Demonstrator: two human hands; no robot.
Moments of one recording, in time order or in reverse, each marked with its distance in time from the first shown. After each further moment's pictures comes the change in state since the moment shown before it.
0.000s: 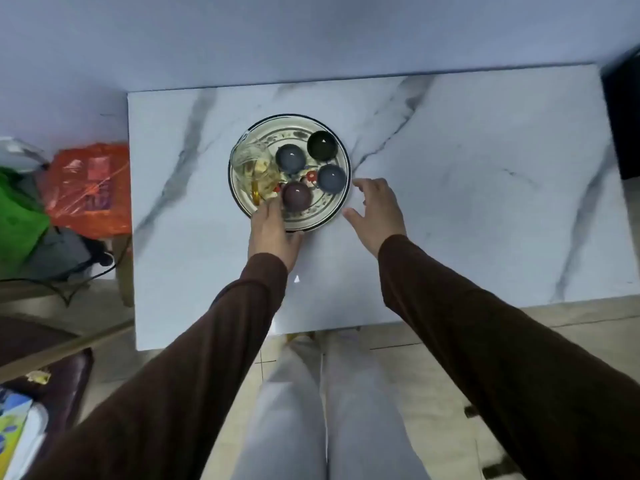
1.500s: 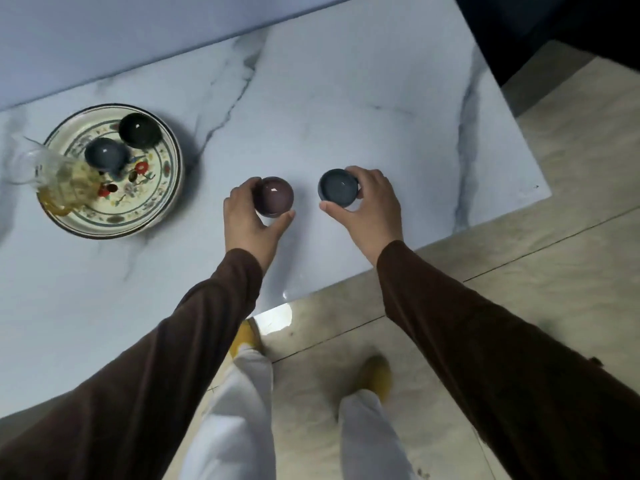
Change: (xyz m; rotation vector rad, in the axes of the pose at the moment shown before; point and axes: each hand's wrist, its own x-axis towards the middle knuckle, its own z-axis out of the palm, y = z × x) left_hand -0.055 0.142 0.194 -0.225 0.071 0.272; right_hand -0.092 0.247 -0.073 0.233 0.377 0.152
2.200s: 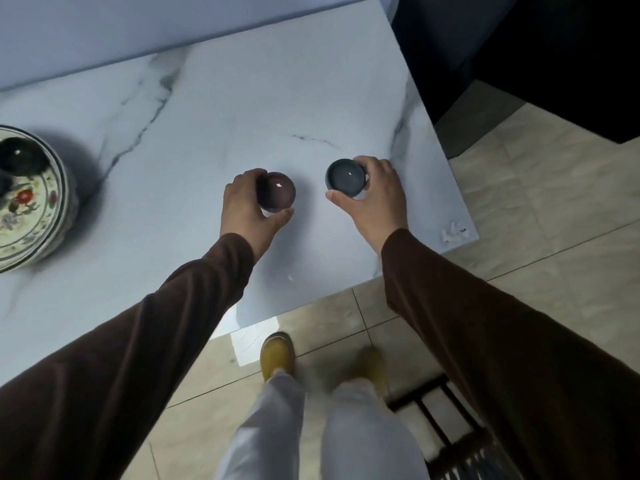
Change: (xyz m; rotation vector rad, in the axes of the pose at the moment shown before) left_hand 0.054 0.101 0.151 0.048 -0.115 0.029; right_hand 0.111 0.111 -0.126 -0.003 0.006 0.022
